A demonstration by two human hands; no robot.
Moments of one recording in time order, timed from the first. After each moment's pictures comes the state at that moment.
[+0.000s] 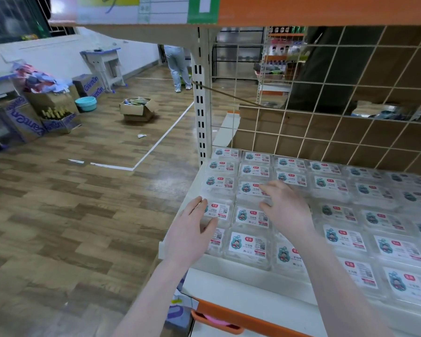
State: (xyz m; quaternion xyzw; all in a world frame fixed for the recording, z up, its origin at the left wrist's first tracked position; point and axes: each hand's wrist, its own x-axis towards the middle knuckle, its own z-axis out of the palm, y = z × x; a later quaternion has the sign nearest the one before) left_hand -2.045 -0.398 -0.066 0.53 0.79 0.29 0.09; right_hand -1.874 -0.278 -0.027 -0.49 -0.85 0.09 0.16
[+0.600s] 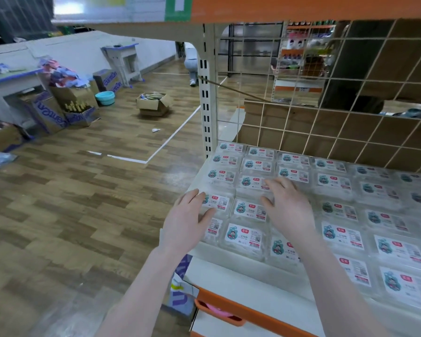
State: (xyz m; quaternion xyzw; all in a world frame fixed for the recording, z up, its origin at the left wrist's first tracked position) left_hand -2.036 -0.406 -0.045 0.53 0.82 0.22 0.04; right_hand -1.862 -0.279 -0.041 -0.46 -0.86 0.05 0.21
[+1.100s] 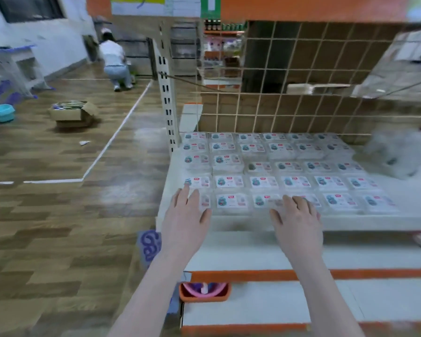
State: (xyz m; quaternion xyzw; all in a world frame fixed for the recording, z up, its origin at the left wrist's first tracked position) left_hand -2.029 -0.459 -0.041 0.65 0.73 0.20 0.04; right_hand -1.818 -0.420 -0.070 -0.66 -0.69 -0.09 0.27
